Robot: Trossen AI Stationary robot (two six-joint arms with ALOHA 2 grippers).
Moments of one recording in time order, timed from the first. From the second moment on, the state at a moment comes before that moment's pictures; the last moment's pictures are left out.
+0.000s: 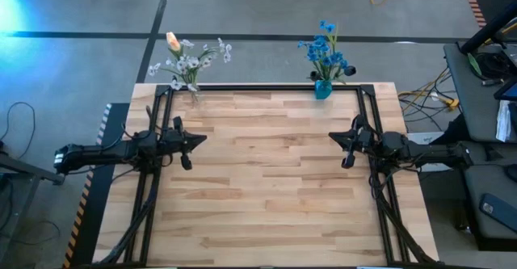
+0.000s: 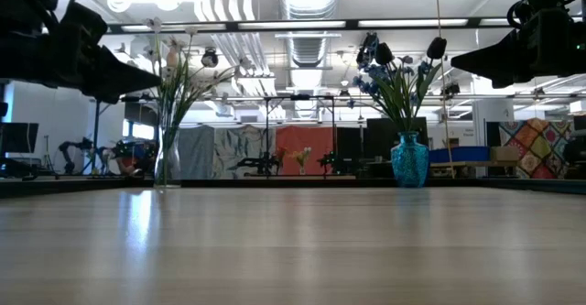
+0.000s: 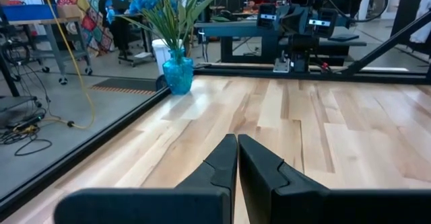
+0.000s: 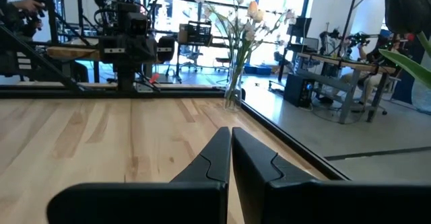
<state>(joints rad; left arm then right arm) 0.08 0.13 0.02 0.05 -0.22 0.03 -0.01 0.01 0.01 0.06 0.29 -0.13</state>
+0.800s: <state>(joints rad) 0.08 0.20 0.02 0.06 -0.22 0.03 -0.01 0.01 0.01 0.06 0.29 -0.13</state>
